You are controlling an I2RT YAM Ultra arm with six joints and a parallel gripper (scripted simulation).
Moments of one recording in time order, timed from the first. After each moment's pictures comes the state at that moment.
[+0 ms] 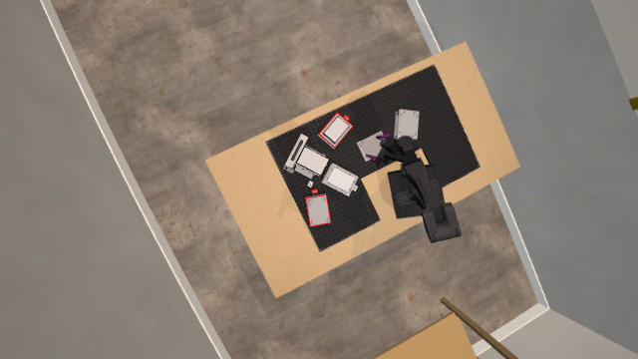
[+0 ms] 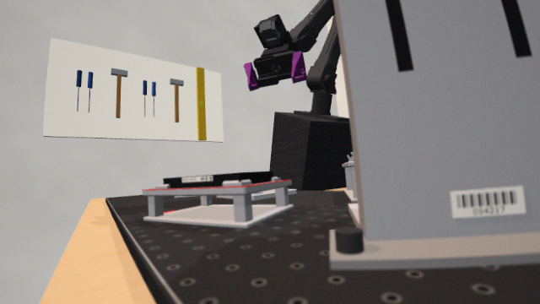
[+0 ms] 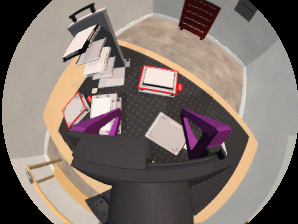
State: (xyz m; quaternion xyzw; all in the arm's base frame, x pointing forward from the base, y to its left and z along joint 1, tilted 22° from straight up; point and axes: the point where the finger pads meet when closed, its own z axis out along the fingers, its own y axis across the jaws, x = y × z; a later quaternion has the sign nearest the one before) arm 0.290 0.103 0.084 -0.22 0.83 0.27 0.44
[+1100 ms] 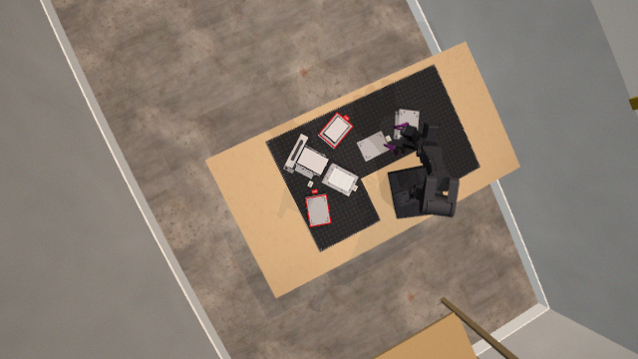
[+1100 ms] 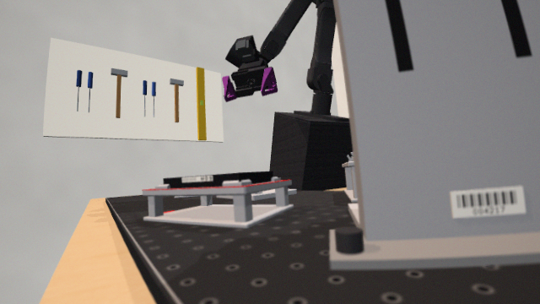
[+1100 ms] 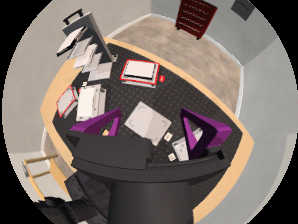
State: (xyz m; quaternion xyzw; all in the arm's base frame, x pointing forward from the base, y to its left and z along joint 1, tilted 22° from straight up) arm 0.303 0.012 0.053 -0.23 0.82 0.26 0.45
